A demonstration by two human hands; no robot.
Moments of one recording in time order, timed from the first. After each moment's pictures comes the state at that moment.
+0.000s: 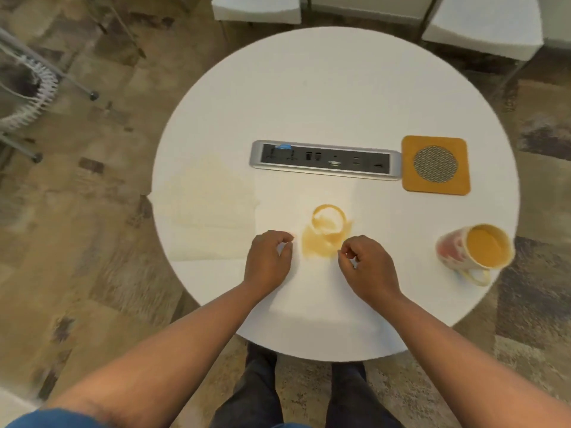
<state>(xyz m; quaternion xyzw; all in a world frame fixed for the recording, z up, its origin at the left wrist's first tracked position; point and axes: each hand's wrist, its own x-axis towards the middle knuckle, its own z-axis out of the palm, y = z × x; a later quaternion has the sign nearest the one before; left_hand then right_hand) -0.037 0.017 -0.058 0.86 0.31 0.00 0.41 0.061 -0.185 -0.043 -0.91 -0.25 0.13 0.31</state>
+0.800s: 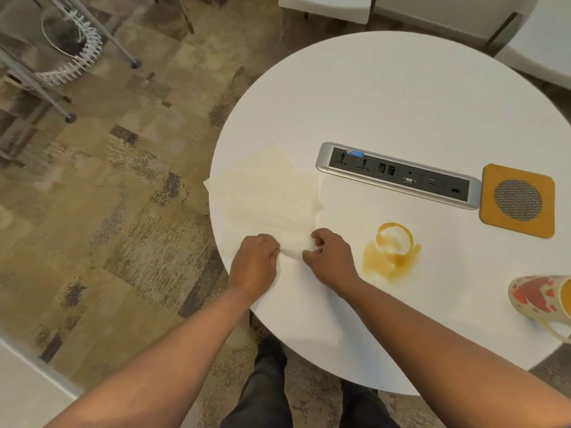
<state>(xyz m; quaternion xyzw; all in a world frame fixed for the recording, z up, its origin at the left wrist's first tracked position) -0.119 0.142 -0.082 0.92 0.26 0.04 0.28 0.011 0.008 -0.067 -0.86 -0.16 0.35 0.34</state>
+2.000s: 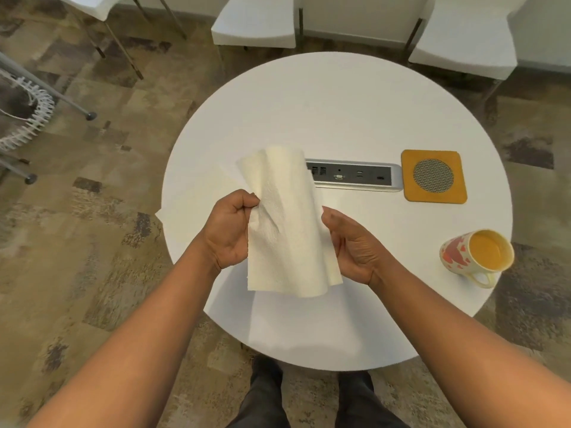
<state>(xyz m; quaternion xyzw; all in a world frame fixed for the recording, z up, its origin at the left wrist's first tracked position) -0.011 0.113 0.074 0.40 0.31 -0.09 0.86 0.079 -0.100 0.029 -0.43 0.07 0.51 0.74</state>
